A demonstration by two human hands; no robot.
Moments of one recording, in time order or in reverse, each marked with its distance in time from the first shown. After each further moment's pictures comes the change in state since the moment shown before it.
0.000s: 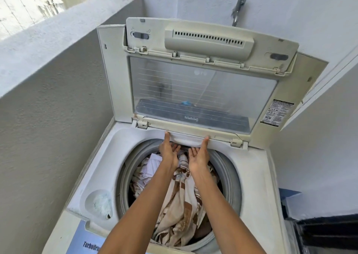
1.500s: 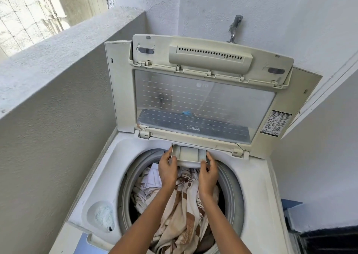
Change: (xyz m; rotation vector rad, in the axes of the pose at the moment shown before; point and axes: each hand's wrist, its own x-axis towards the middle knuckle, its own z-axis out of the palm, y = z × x) left_hand -0.027 -0.010 -0.035 0.703 -0.037 0.547; right_hand -0.015 0.006 -0.046 -0.769 -0.009 -0.699
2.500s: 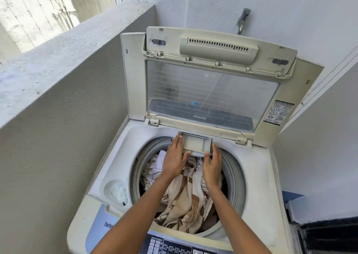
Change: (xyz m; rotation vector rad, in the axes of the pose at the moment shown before) left_hand -0.006 -0.003 -0.032 0.754 -0.384 0.426; right_hand -0.017 0.007 -0.015 -0.293 -0.144 -0.128
